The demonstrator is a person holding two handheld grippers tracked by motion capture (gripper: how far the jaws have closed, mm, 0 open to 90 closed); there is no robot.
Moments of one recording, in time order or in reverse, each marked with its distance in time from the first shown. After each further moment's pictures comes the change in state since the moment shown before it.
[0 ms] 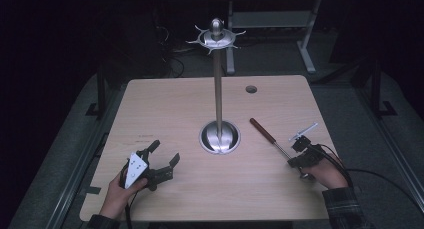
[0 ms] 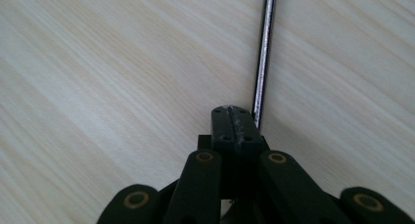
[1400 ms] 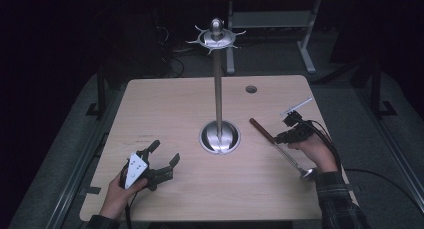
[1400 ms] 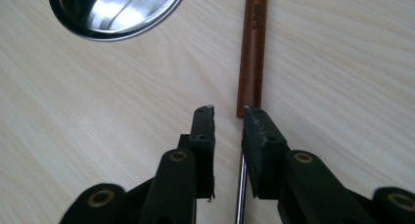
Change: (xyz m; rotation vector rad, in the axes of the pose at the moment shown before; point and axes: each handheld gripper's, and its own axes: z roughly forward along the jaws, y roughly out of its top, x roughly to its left) left arm 0.000 0.000 0.000 -0.005 0.000 -0.003; right arm -0.008 0.067 -0.020 -0.137 0.031 0.019
